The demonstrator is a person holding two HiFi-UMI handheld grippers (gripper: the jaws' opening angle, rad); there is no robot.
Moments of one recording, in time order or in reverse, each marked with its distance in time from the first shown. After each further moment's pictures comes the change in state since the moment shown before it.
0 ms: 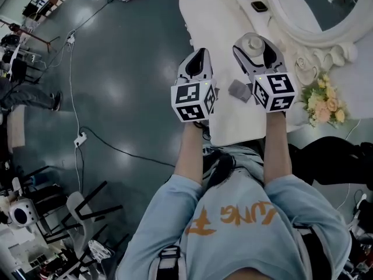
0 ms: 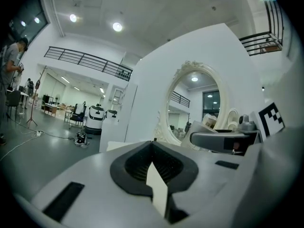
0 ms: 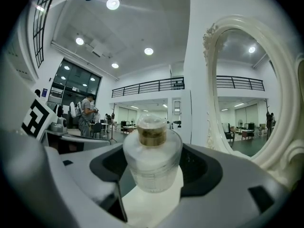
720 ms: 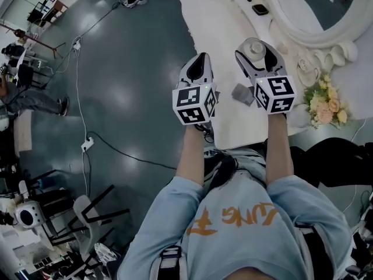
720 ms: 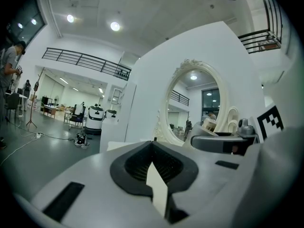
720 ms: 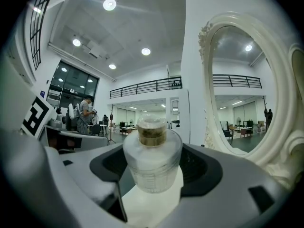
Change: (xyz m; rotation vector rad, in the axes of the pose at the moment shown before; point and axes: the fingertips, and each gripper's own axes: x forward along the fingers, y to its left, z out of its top) left arm 0.003 0.000 0.002 0.021 0.011 -0.005; right arm 0.001 -0.010 -0.010 0.029 -0.003 -0.016
